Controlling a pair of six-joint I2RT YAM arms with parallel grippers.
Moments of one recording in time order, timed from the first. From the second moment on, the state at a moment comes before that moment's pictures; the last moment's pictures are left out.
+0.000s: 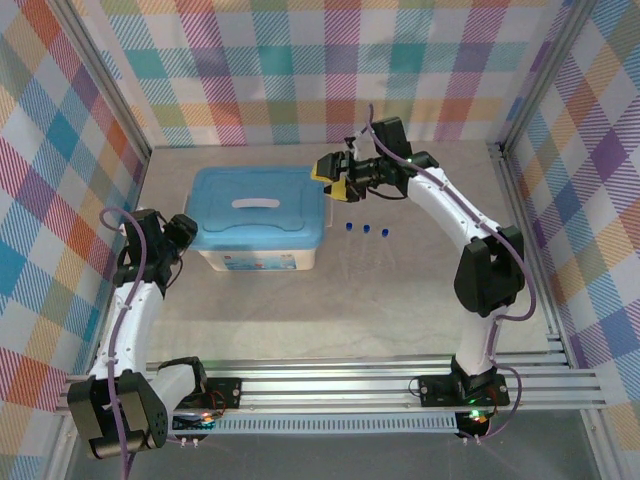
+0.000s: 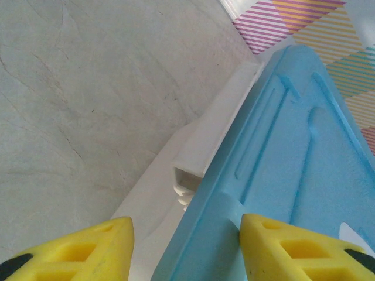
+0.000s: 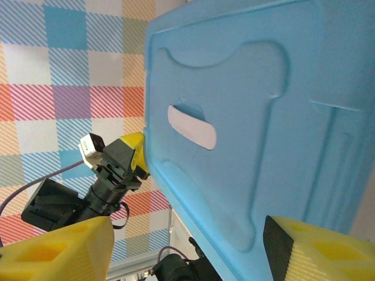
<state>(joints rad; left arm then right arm) 0.17 1.03 0.75 -0.34 0.11 -0.78 0.44 1.90 1.76 -0.55 -0.87 0.81</state>
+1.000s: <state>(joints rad) 0.12 0.98 0.74 -0.40 0.04 -0.82 0.47 1.96 1.94 -0.93 -0.55 0.49</state>
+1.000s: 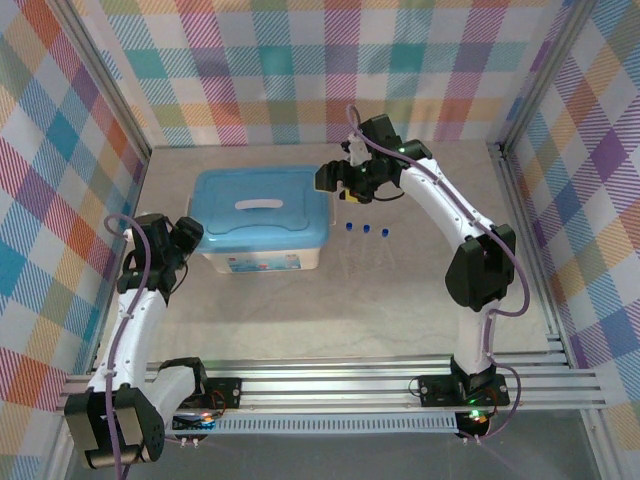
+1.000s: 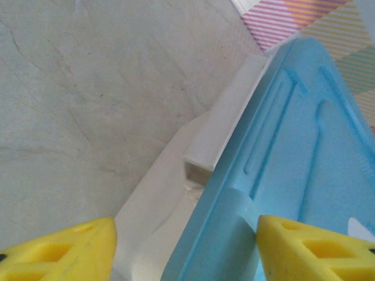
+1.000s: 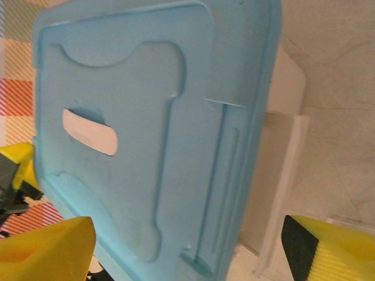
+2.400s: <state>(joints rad) 0.26 1.31 0.89 -0.21 0.43 -0.76 0.45 2.00 1.89 -0.87 -0.60 0.49</state>
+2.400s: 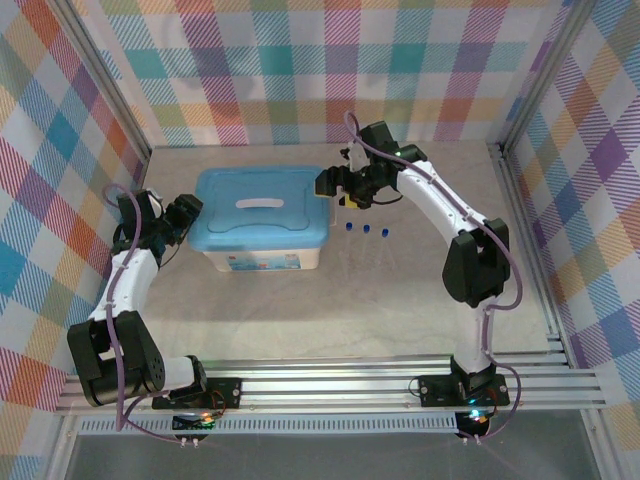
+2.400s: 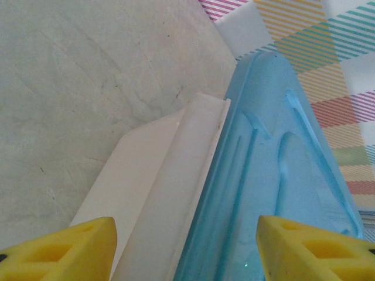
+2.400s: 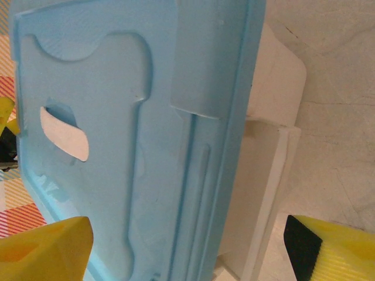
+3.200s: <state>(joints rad) 0.27 1.29 0.89 -0.21 0.42 -0.75 0.45 2.04 1.89 -0.87 -0.60 0.50</state>
